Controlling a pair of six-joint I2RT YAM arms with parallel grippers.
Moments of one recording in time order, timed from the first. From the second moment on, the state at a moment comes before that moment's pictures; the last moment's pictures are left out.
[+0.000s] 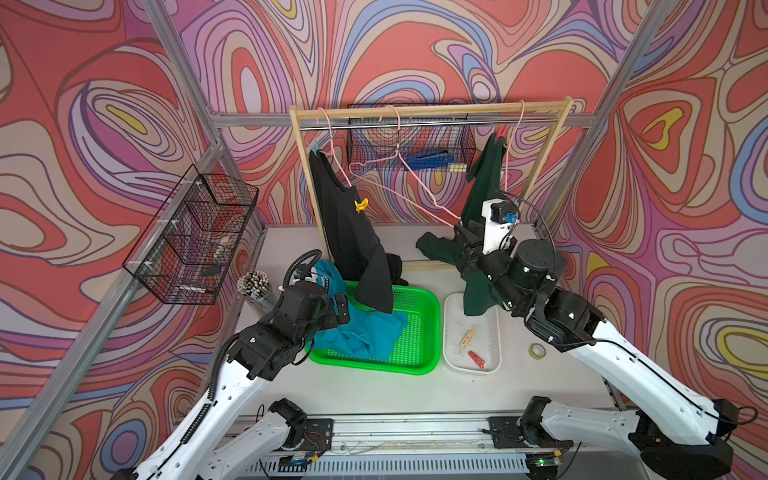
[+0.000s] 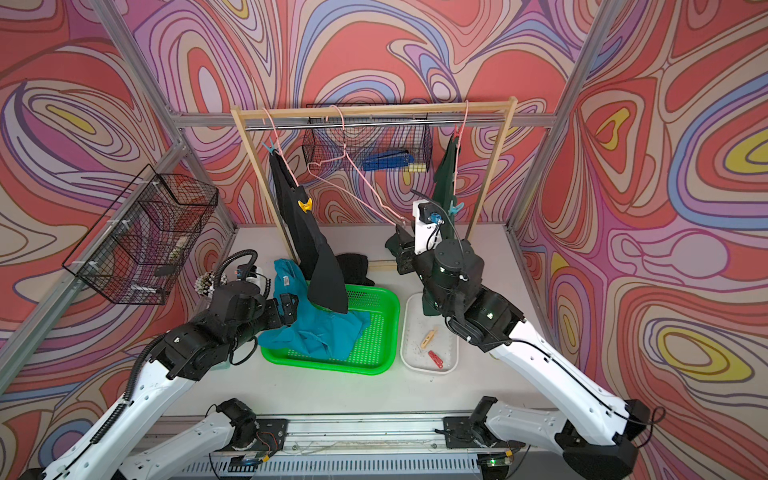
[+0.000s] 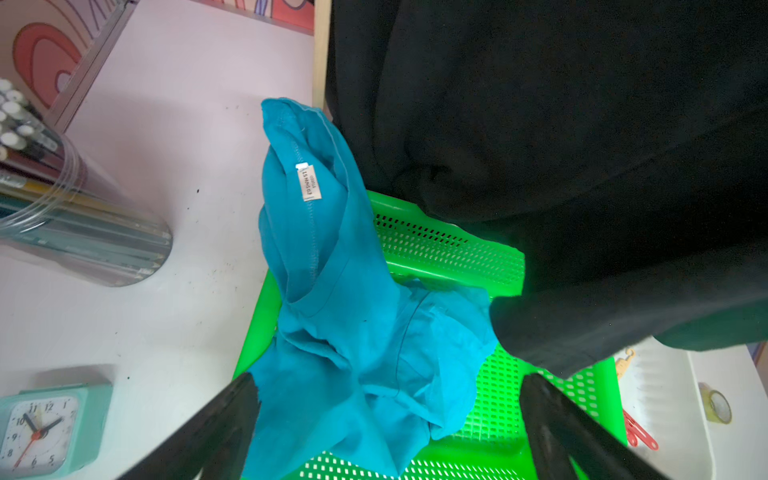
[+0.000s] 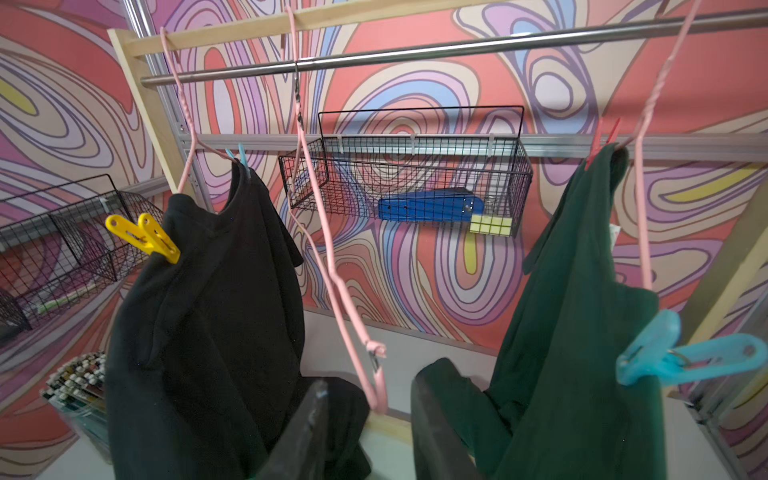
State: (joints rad) left arm -0.51 0.87 1.02 -0.88 -0.27 -0.64; right arm 0.80 1.08 1.33 -0.27 0.45 0.07
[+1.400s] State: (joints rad) left arm -0.17 1.51 1.03 -0.54 -0.08 -0.88; right arm 0.80 0.79 1.12 -0.55 0.31 0.08
